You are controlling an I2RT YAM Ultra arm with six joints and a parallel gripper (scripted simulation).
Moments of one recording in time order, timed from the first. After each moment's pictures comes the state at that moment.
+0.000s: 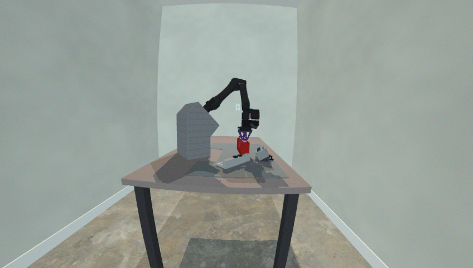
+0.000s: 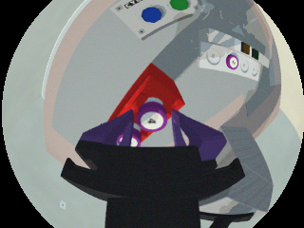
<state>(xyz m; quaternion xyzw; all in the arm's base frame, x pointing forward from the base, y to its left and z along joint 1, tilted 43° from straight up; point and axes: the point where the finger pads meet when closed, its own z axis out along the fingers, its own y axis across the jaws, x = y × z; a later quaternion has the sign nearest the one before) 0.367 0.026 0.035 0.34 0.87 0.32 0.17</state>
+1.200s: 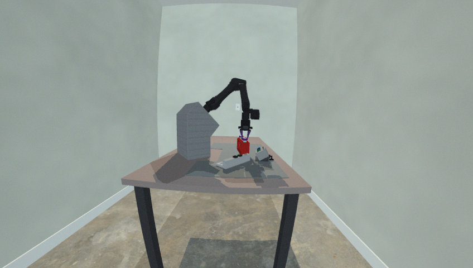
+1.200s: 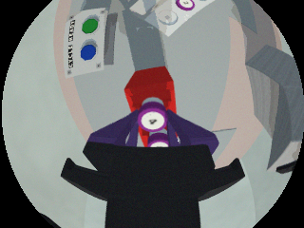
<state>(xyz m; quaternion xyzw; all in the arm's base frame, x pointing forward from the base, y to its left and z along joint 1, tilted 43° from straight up) 0.367 0.026 0.035 0.67 0.64 0.37 0.02</state>
